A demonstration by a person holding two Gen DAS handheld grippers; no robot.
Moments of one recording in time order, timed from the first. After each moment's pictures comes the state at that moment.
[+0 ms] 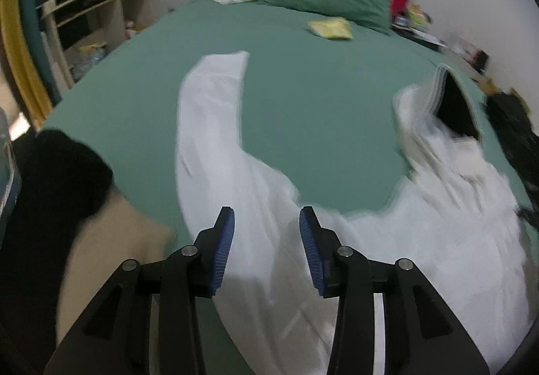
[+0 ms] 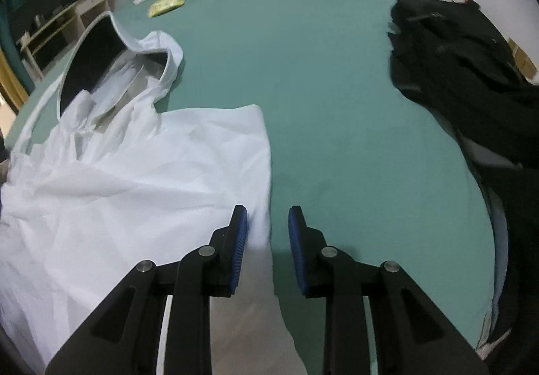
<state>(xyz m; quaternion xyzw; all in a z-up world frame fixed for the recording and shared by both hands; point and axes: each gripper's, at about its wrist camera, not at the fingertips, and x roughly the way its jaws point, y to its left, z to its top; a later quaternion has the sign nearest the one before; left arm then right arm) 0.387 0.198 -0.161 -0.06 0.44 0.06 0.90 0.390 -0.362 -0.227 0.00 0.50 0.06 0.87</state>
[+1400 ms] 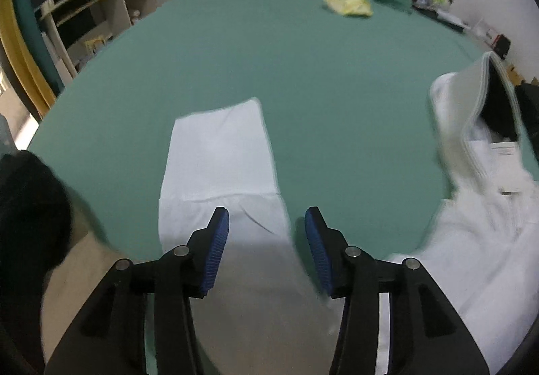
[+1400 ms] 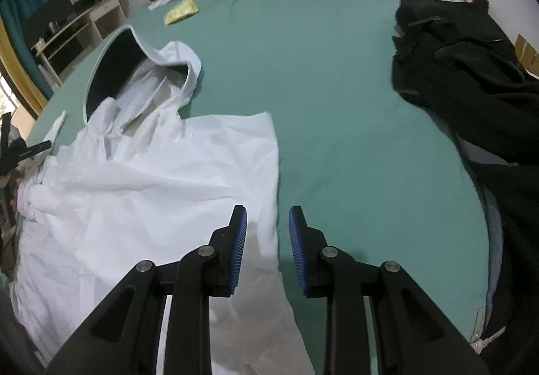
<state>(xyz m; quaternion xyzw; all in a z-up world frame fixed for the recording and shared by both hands) 0.439 0.191 -0.196 -0.05 0.49 0.08 0.87 0.383 -0.365 -0.202 0.01 0.50 0.11 0.86</state>
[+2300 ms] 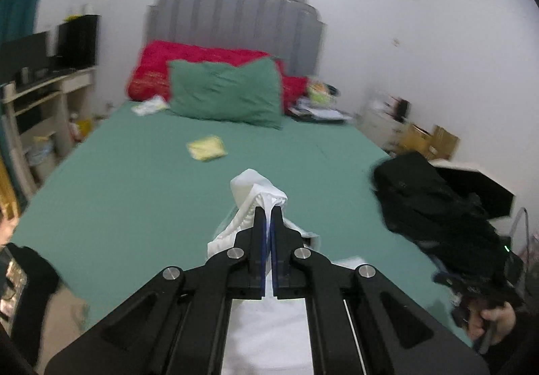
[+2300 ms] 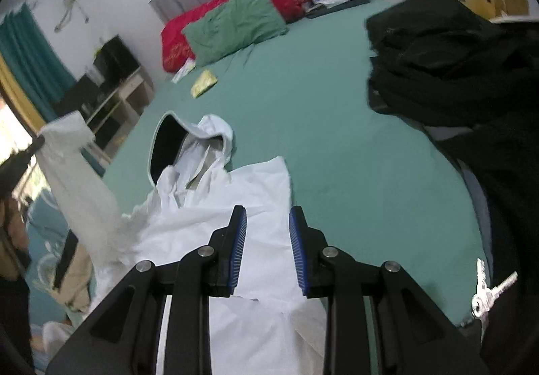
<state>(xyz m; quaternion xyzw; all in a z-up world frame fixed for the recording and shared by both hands) 0.328 -0.036 0.045 -0.05 0.27 -0.09 0.96 0.315 -0.442 -0.133 0.18 0.41 0.14 0.88</state>
